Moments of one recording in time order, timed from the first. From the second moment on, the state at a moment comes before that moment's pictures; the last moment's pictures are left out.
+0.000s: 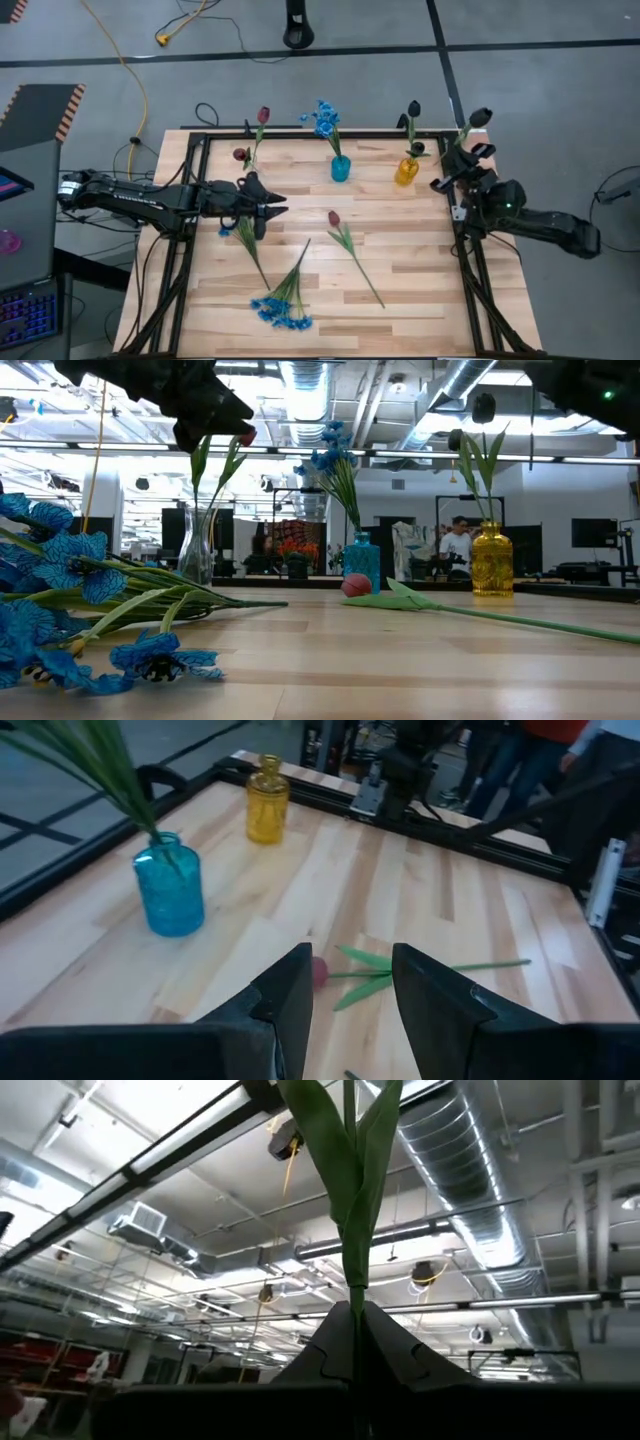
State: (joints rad) left arm -0.04 0.98 0.62 0.02 -0.22 -0.30; right arm -0.39 0.32 0.02 1.15 0.26 -0.46
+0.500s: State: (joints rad) left arm -0.04 0.98 0.62 0.02 -0.25 -0.33; right arm -0.64 0.51 0.01 1.19 0.23 -0.22
